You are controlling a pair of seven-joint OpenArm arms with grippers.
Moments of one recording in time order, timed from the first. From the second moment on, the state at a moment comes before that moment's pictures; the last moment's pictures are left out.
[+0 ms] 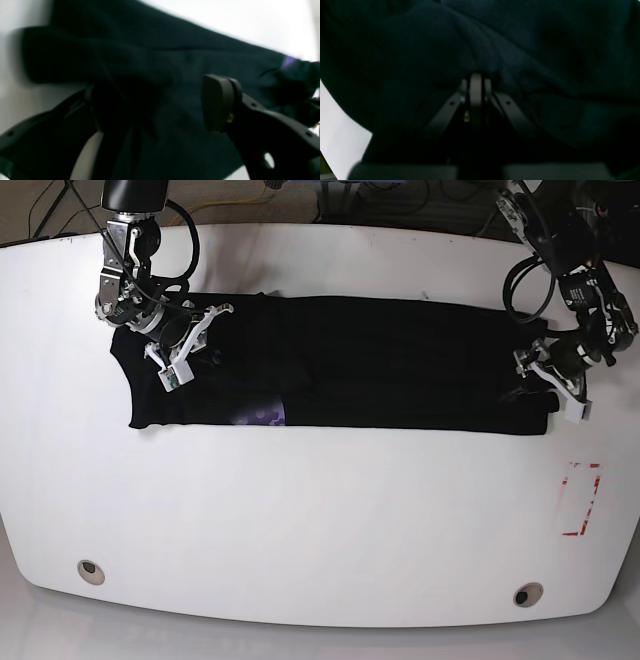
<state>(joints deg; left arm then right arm) -7.5 -12.9 -39.4 66.2 -40.8 -42.5 65.0 -9.7 13.9 12.2 81.0 26.0 41.0 -39.3</state>
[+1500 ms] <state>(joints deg) -9.2 -11.4 -39.3 60.6 -39.0 -35.8 55.9 -9.6 13.9 12.2 80.9 26.0 41.1 -39.3</state>
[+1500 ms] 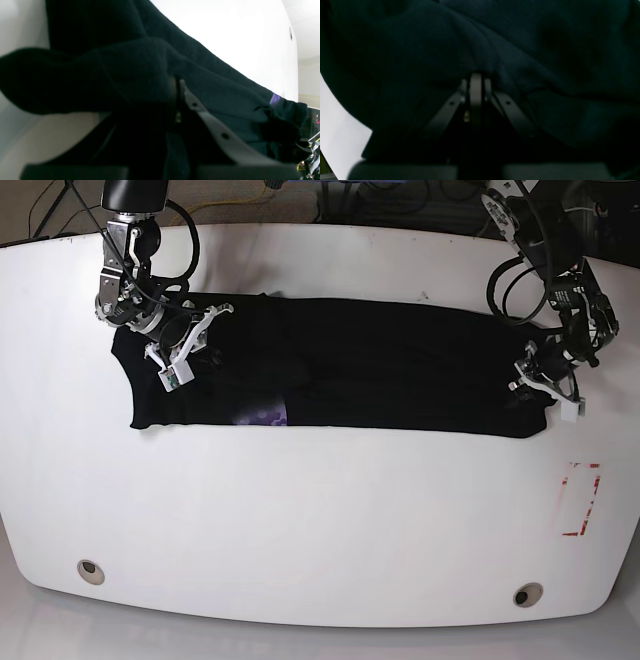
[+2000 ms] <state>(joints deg) -8.8 -11.5 -39.2 64.8 -37.9 -28.9 57.2 -9.5 13.7 12.2 80.9 26.0 41.2 -39.3</state>
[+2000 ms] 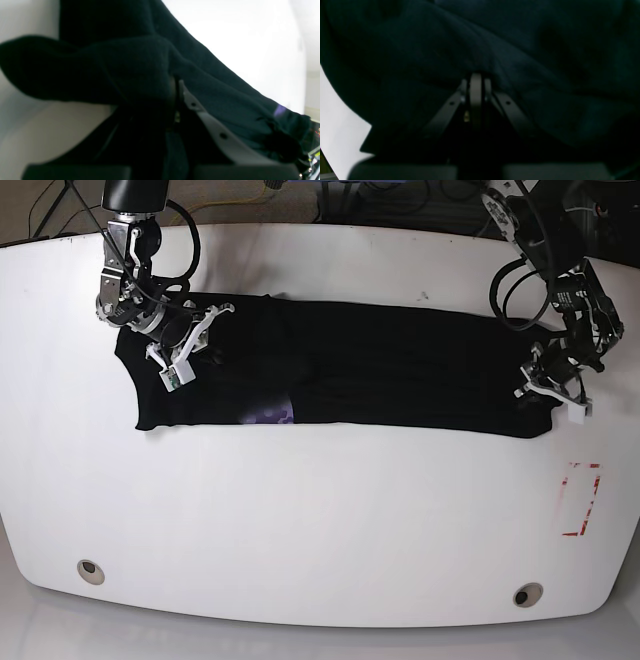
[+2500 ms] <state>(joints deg) -8.8 -11.4 -39.6 65.1 -37.8 -28.9 57.2 -9.5 13.7 12.2 80.8 26.1 41.4 -39.3</state>
